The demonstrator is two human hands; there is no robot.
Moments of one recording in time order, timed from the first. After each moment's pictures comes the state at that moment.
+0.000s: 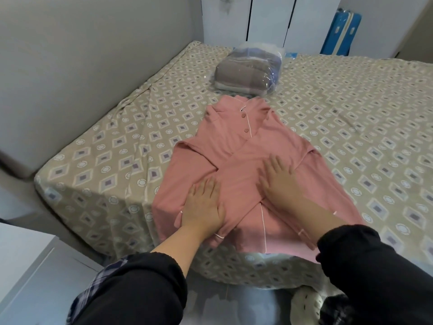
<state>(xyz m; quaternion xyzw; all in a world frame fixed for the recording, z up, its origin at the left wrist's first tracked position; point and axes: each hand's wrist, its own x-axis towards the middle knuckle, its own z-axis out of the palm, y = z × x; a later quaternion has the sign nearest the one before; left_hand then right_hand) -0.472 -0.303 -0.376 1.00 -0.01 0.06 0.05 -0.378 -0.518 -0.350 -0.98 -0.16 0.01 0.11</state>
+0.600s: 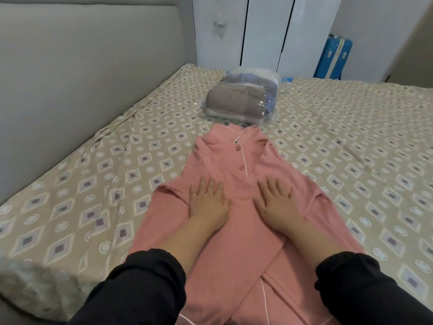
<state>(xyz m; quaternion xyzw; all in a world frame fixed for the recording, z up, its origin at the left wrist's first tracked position) -0.295 -0.314 -0.364 1.00 0.04 -0.01 0.07 -0.261 -0.511 -0.363 -0.99 -0.12 0.03 0.08</state>
